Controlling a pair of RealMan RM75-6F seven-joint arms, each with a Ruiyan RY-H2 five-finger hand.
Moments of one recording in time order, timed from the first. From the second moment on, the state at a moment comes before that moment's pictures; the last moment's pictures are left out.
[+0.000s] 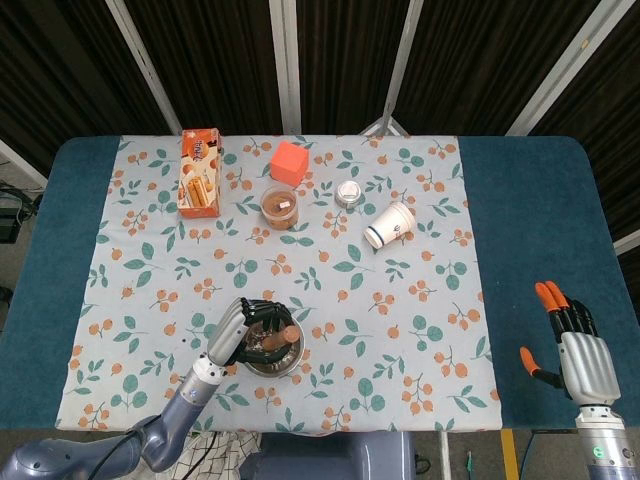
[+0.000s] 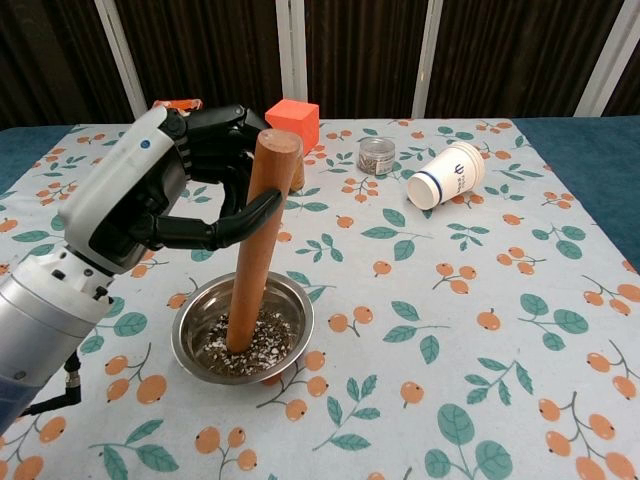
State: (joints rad) left arm -0.58 -2.01 -0.04 -0.98 1.76 1.62 -0.72; right arm 0.07 -1.15 0.06 -1.67 -1.46 1.44 0.07
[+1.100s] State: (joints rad) left arm -0.59 -1.99 -0.04 -1.01 1.76 1.63 -0.71; right arm 0.08 -1.15 0.07 -1.67 -1.46 1.44 0.08
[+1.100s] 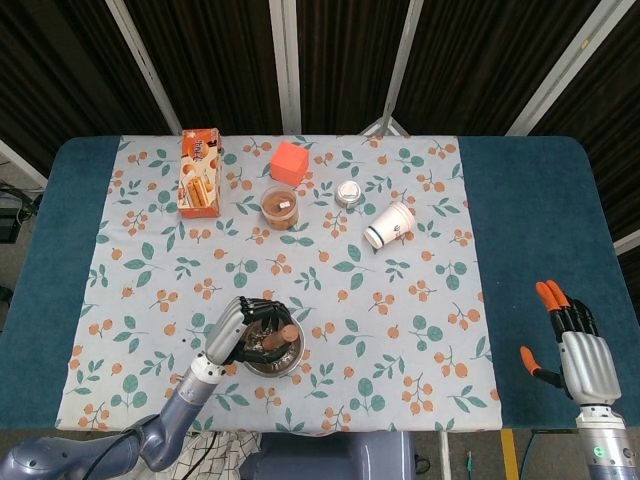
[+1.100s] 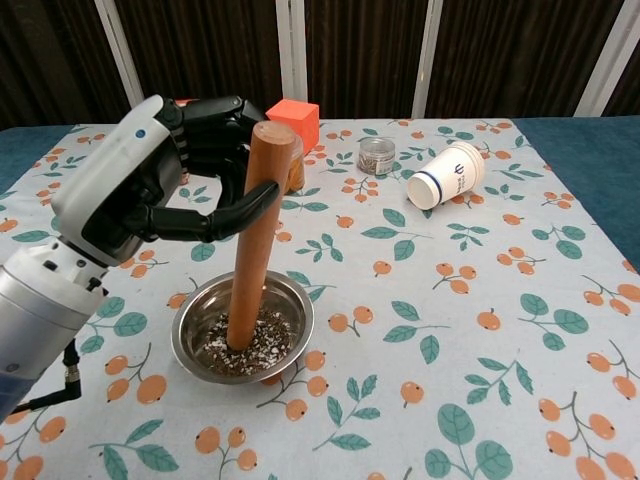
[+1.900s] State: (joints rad) left arm -0.57 -1.99 -0.03 -1.00 1.74 1.63 -0.72; right arm 0.07 -1.15 0.06 -1.67 -1.47 1.45 0.08
